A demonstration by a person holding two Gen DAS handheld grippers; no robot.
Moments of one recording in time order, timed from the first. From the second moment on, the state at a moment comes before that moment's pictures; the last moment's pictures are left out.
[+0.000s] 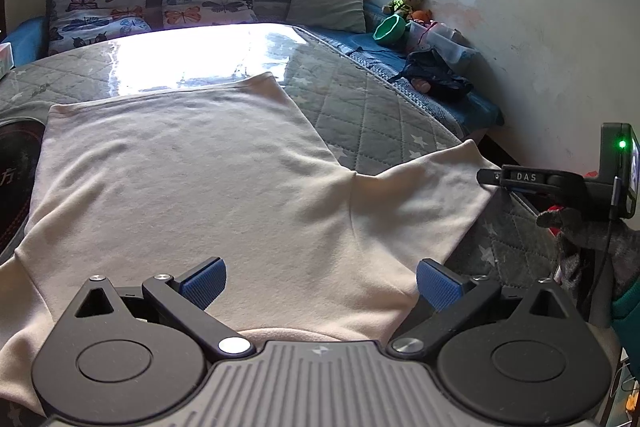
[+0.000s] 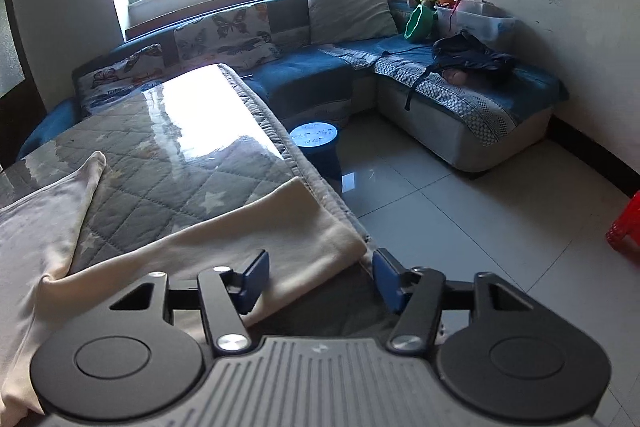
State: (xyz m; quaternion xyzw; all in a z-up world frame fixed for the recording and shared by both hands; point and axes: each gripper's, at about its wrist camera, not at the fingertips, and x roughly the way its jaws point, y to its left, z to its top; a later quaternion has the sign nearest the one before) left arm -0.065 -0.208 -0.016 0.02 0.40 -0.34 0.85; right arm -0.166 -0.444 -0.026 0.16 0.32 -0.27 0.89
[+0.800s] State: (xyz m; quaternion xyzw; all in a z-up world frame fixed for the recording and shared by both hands) left arm -0.069 -0.220 -0.031 0.05 0.40 -0.35 0.84; right arm -0.185 -0.456 0.021 0.20 0.28 -0.21 0.92
